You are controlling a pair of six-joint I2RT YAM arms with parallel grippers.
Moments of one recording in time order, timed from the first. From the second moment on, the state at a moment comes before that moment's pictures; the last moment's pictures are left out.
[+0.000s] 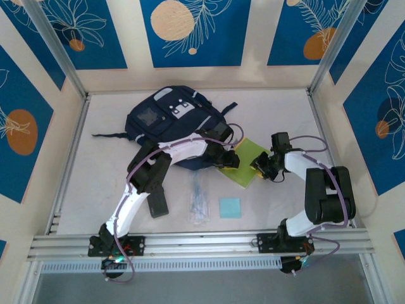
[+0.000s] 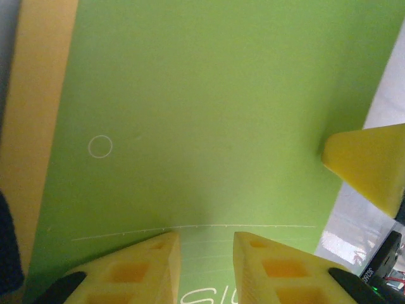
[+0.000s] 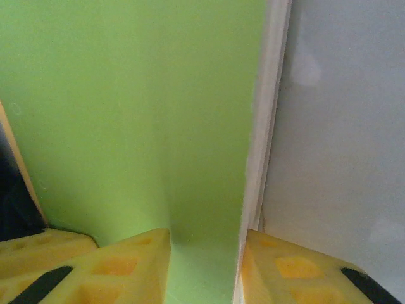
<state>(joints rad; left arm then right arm) -0.82 2.32 1.80 -0.60 0.52 -0.59 0.05 1.51 0.73 -0.45 -0.35 0.79</state>
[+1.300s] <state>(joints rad) -0.59 2.08 1.72 -0.40 0.60 -0.84 0.00 1.28 0.96 -0.62 -0.69 0.69</state>
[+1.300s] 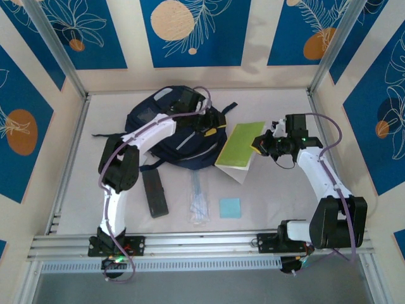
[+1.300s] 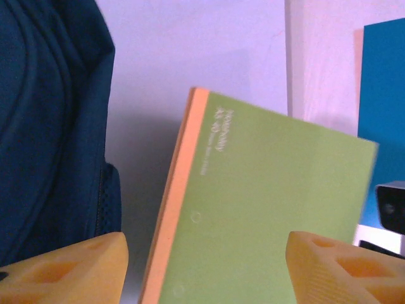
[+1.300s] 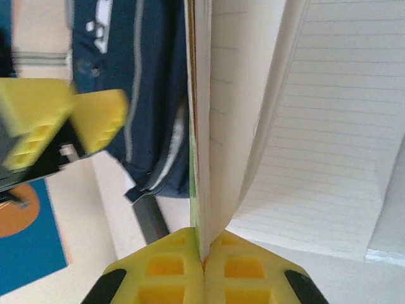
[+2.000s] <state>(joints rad) -0.60 2.08 1.50 -0.02 0.67 -1.14 -0.01 1.33 0.81 -0.29 -0.91 0.77</state>
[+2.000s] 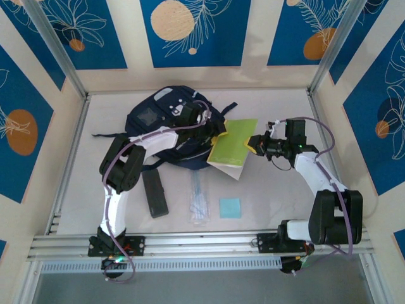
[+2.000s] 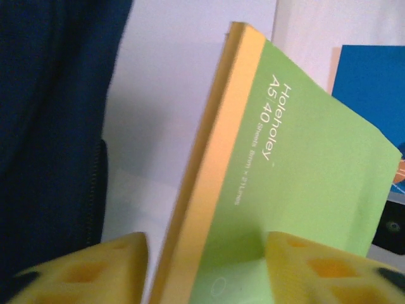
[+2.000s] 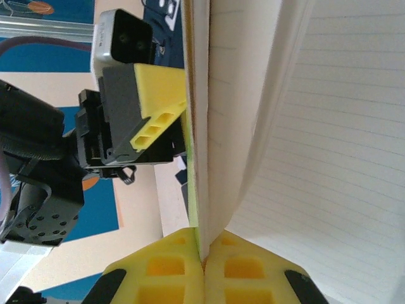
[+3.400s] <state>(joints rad) -0.59 1.87 1.27 0.40 0.03 -1.32 0.48 1.37 0.64 0.35 -0.23 1.56</state>
